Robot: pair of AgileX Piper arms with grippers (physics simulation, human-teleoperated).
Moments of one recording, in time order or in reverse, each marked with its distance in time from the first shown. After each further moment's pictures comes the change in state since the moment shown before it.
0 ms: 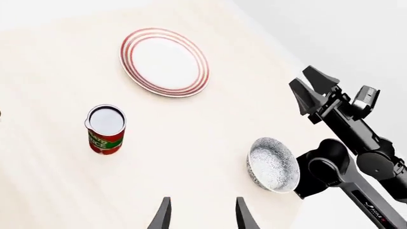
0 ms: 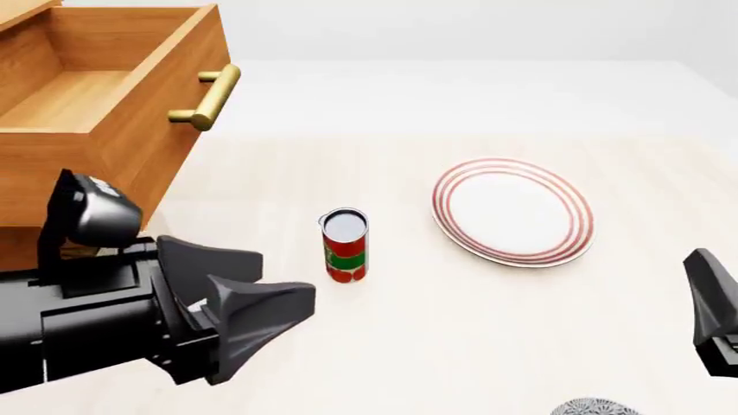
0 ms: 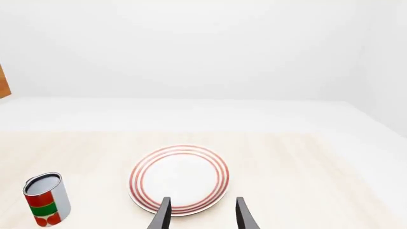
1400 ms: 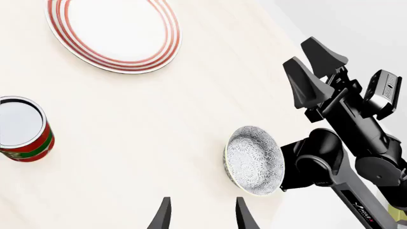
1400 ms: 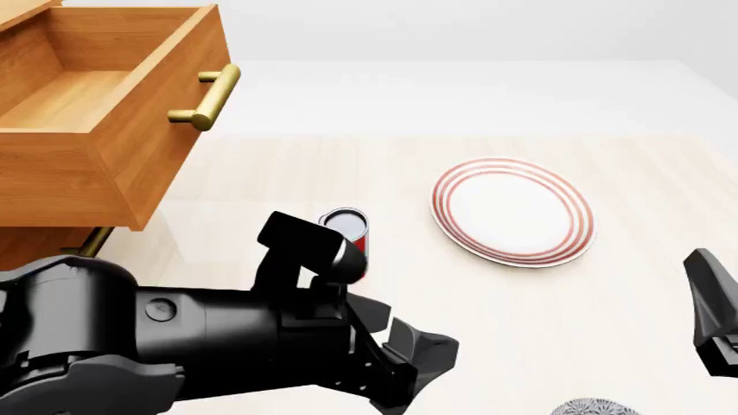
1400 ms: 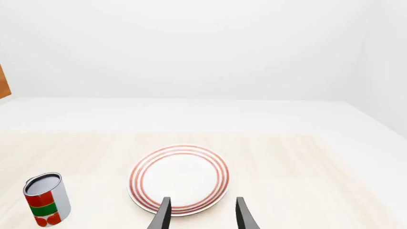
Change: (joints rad) left arm -0.173 0.463 -0.136 -0.179 -0.125; right arm 0.000 0.000 0.000 0.000 0.000
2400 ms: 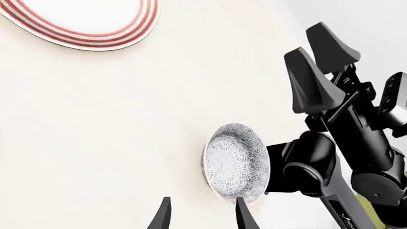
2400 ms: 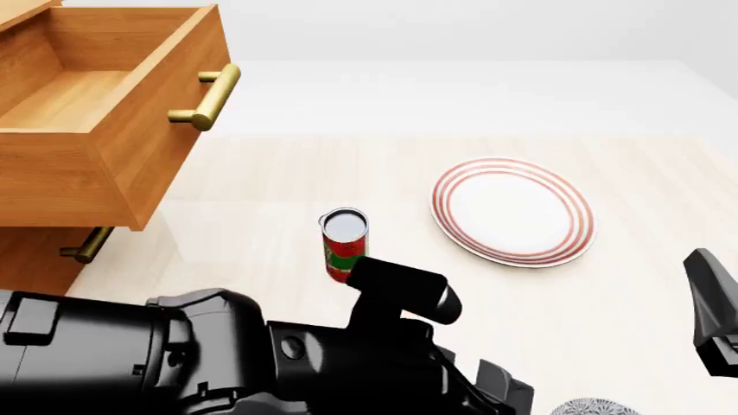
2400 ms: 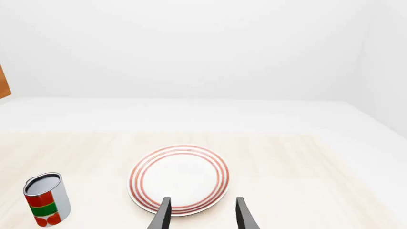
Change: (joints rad) left arm -0.104 0.247 -0.113 -0.074 -0.147; right arm 0.000 0.000 0.000 0.000 0.000
